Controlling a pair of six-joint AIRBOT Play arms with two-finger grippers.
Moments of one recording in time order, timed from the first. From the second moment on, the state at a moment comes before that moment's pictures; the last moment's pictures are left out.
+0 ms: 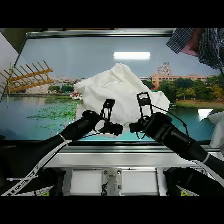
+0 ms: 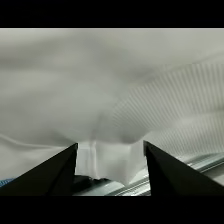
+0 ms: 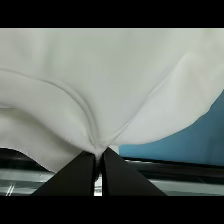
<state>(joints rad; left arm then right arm) -0.84 -1.40 0.98 1.39 -0.84 -2.07 0.82 -1.02 0.90 -1.88 1.21 2.35</state>
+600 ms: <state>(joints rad) -0.90 -1.44 0.94 1.62 -0.89 -2.30 0.82 -0.97 0.90 -1.83 1.22 2.35</state>
